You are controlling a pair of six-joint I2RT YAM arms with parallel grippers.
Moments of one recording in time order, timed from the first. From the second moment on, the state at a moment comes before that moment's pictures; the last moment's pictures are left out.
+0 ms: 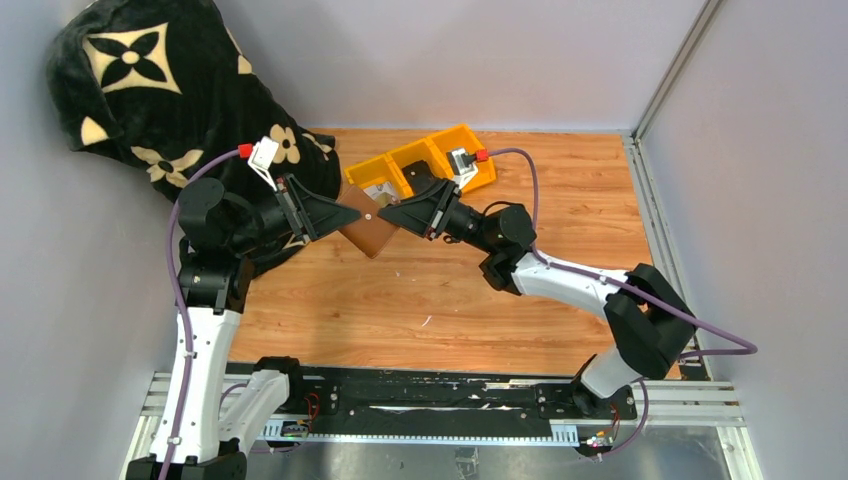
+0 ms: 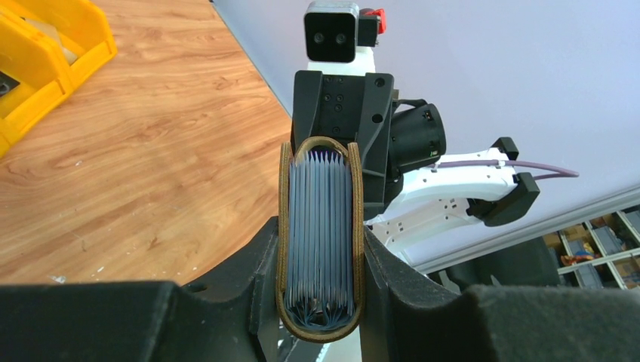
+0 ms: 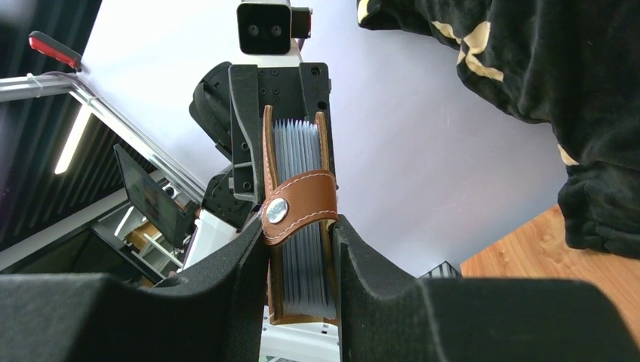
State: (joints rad) left arm -0.04 0.81 1.07 -0.26 0.99 -0.78; right arm 0.81 1.52 0.92 1.18 -0.46 1.20
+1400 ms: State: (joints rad) left arm -0.04 0.78 1.07 -0.24 1.09 -0.80; right arm 0.75 1.39 0.77 1.18 -0.42 1.17
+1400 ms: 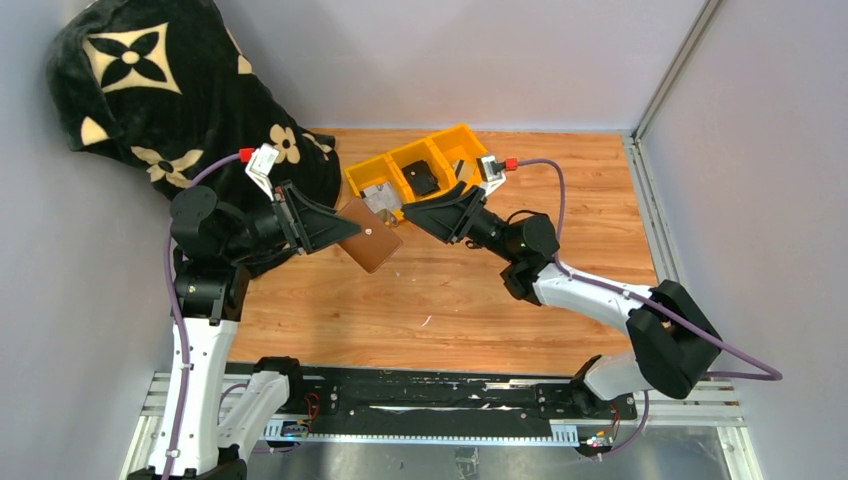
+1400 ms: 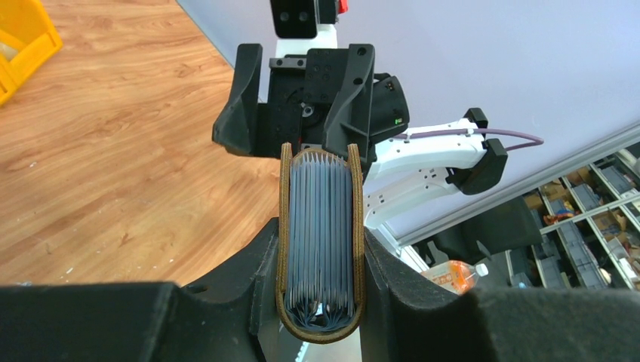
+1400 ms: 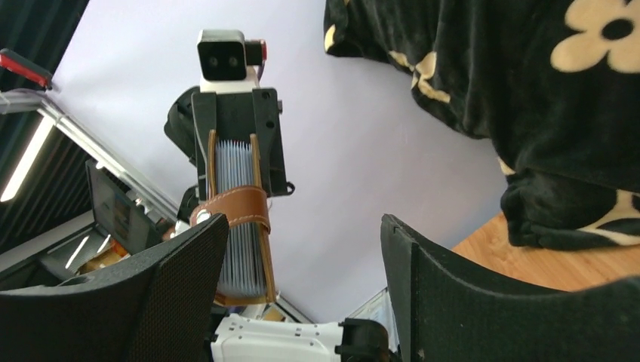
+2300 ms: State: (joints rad) left arm -0.04 0.78 1.08 -0.24 1.09 -0.82; right arm 0.87 1.49 0.88 1.34 -0.56 1.09
